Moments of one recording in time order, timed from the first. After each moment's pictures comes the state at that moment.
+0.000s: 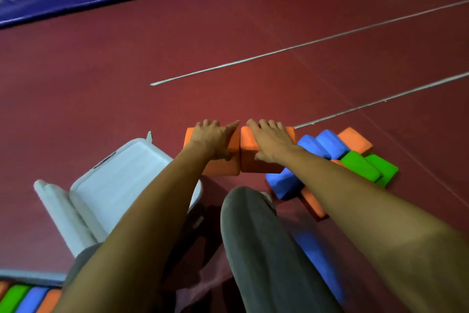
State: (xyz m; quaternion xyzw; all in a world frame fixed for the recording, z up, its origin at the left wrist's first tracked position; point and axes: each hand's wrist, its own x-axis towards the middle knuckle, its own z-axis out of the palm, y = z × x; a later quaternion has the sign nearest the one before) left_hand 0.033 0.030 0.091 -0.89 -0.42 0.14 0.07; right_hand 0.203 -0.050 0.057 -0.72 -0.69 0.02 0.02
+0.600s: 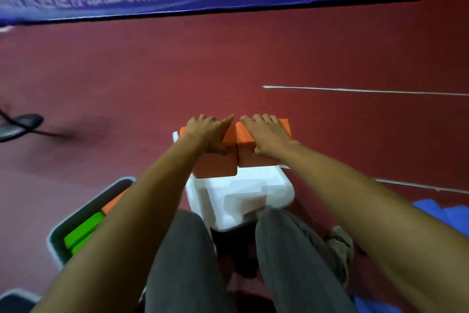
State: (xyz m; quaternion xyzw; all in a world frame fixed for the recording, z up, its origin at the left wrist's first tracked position) left_hand -0.280 -0.006 0.181 -0.75 -0.64 0.13 0.09; right_hand -0.090 0.015 0.145 -0.48 -0.87 -0.06 0.05
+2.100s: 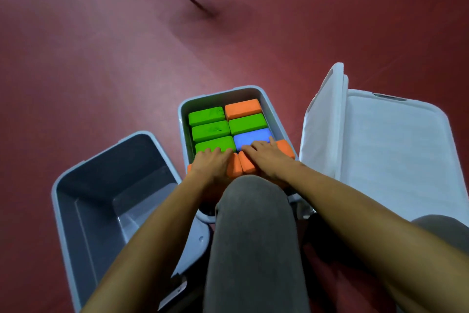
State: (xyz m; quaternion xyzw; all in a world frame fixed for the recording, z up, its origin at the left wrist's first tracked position) left_hand -0.564 -0.254 -0.059 -0.50 -0.85 0.11 -0.14; right_hand -0.459 -0.089 -0.095 -0.08 -0.98 0.07 -0.14
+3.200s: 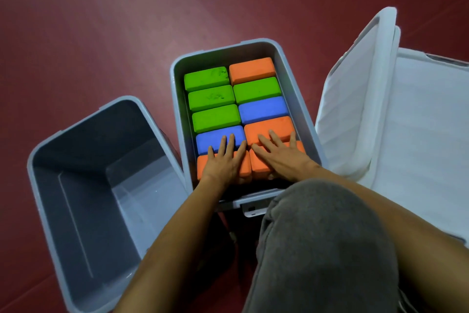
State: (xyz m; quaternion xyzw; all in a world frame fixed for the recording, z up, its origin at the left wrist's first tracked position) left_hand -0.560 -0.251 -0.218 -0.48 -0.85 0.12 -0.20; right_hand -0.446 -0.073 -0.203 -0.02 -0.96 0.03 -0.26
